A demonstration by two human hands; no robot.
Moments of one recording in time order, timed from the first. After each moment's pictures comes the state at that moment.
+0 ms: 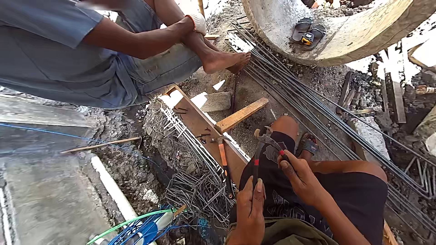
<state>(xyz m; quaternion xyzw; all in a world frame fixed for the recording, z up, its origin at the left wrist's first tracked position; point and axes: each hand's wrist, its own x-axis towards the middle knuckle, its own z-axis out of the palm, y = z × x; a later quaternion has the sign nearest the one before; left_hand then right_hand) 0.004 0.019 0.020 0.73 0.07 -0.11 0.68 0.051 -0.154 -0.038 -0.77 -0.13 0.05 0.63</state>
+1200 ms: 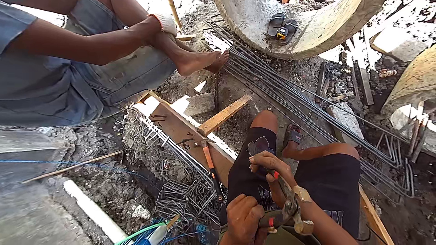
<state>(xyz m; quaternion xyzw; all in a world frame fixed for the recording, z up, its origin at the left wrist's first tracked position) -0.002 0.018 0.005 0.84 -0.30 0.14 0.43 0.038 -0.136 -0.023 -0.70 -0.17 -0.12 0.68</state>
